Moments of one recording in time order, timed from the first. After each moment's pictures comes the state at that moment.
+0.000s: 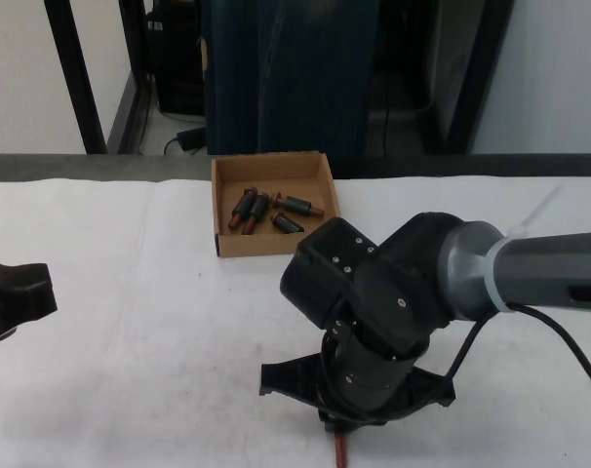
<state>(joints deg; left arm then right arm) -0.6 48.9 -22.6 8.5 19.4 -11.8 44.6 106.9 -65.0 42.3 2.2 45.2</state>
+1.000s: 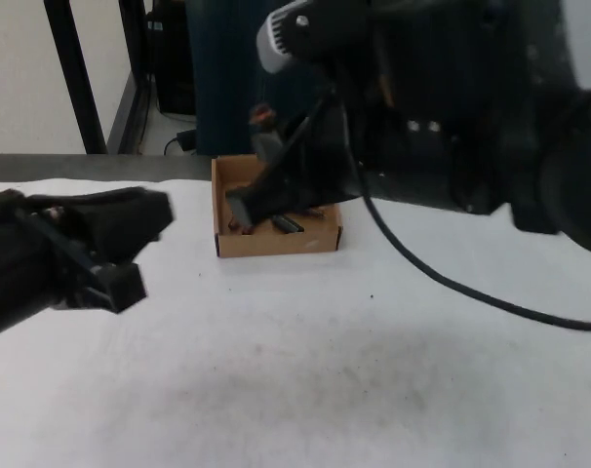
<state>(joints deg) -18.0 48.9 -22.6 -14.4 25.4 -14.1 46.0 80.2 -62.6 10.5 7.8 -4.1</state>
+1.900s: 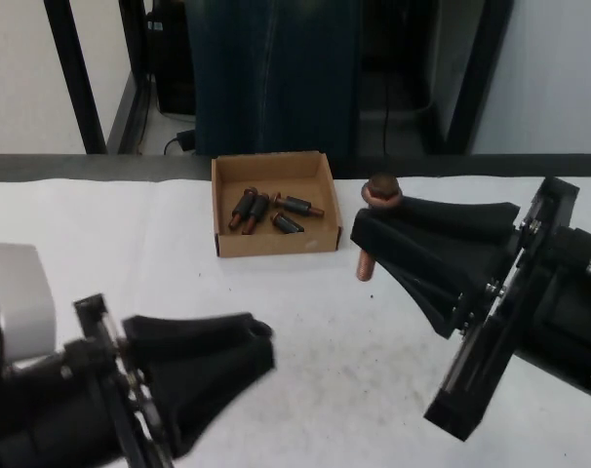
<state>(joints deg) -36.0 46.2 -8.9 -33.3 28.4 -8.9 46.8 54.3 -23.1 -33.5 -8.4 -2.1</state>
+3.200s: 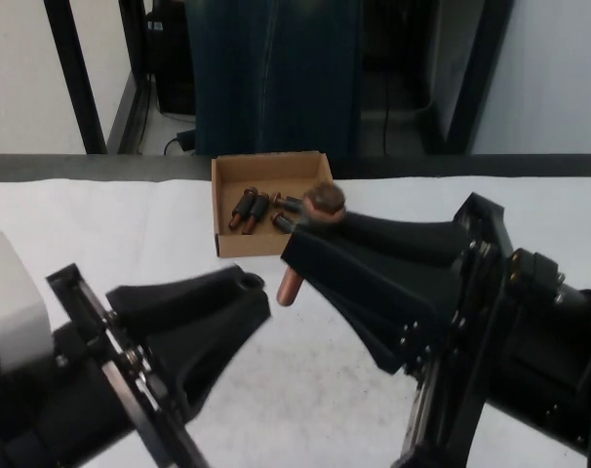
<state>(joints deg) -40.7 46.1 -8.9 -39.3 16.2 -3.8 54.5 63.8 -22.6 -54.5 -10.7 7.2</state>
